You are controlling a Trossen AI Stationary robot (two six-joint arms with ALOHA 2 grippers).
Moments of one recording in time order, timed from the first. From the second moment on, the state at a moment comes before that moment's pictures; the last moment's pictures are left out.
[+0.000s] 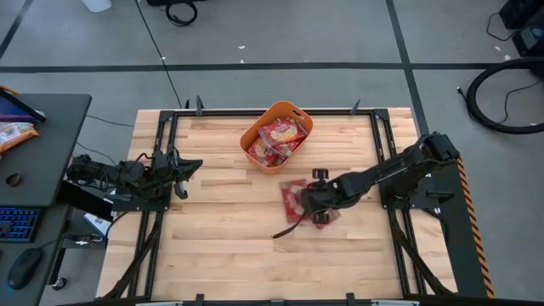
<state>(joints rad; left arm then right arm) -0.29 0.01 0.12 0.06 -0.65 -0.07 0.27 1.59 0.98 -0.64 0.38 0.20</state>
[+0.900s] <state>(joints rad) -0.29 0.02 0.12 0.06 -0.65 -0.07 0.40 1.82 1.09 -0.55 0.60 0.44</state>
